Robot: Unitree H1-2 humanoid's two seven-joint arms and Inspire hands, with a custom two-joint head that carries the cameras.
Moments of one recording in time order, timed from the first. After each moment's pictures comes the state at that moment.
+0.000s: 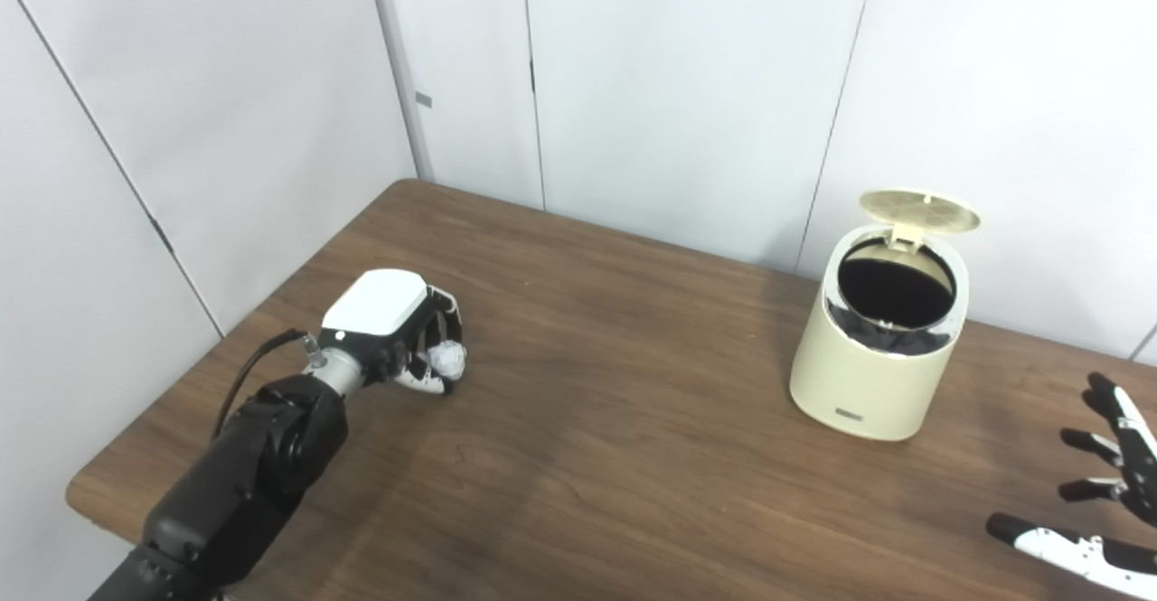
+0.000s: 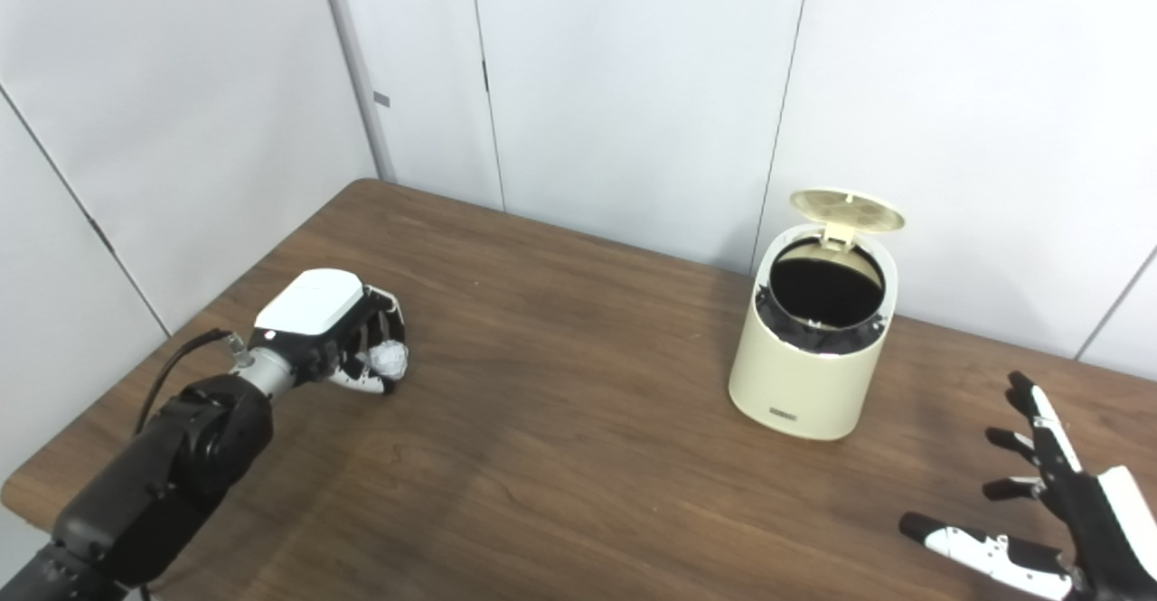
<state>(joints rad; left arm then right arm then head) -0.03 0.69 0.04 -0.06 0.75 0.10 -0.11 -0.15 -0.32 0.07 -0.30 -0.35 0.25 0.20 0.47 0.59</state>
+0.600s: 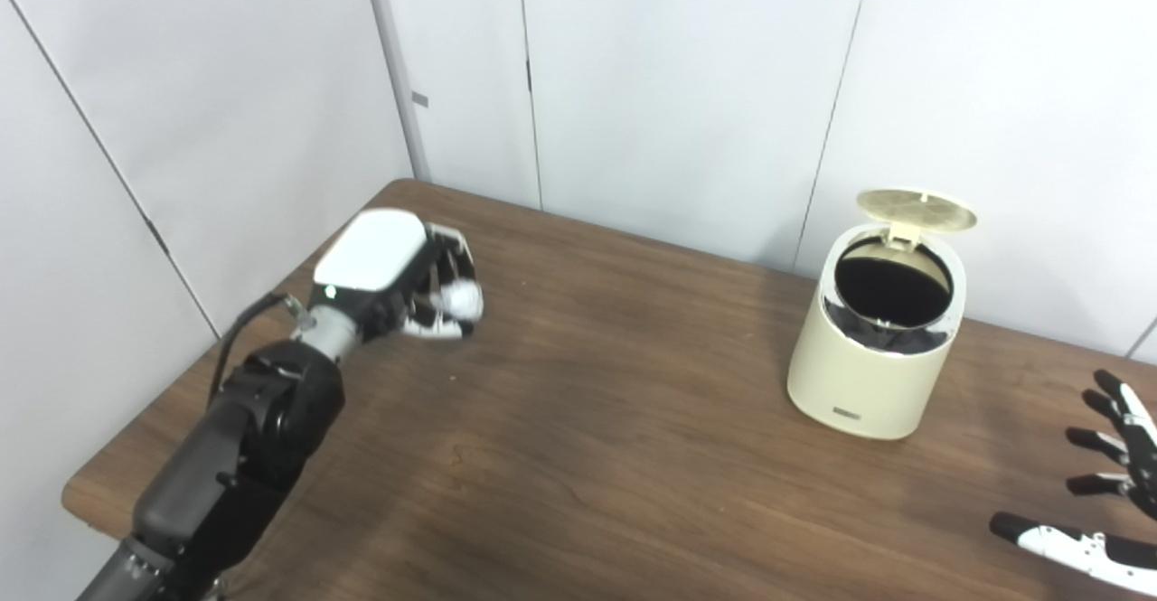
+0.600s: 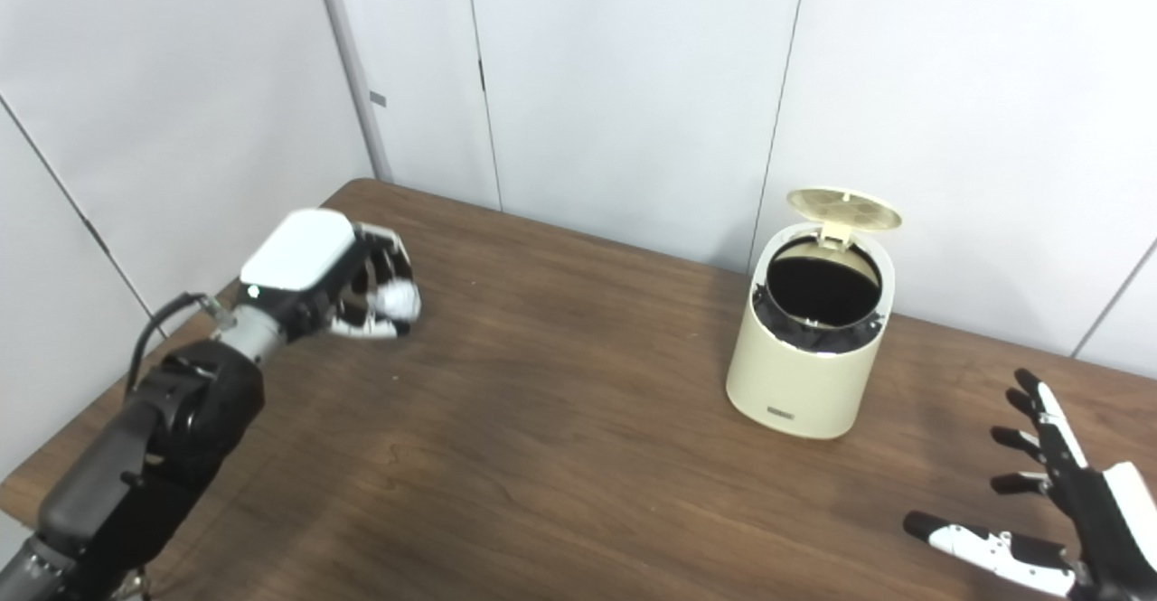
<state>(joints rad) -0.06 0.68 0.15 -0.28 0.73 0.13 -0.12 -0.16 -0.32 0.07 -0.30 -0.36 0.27 0.20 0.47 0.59</state>
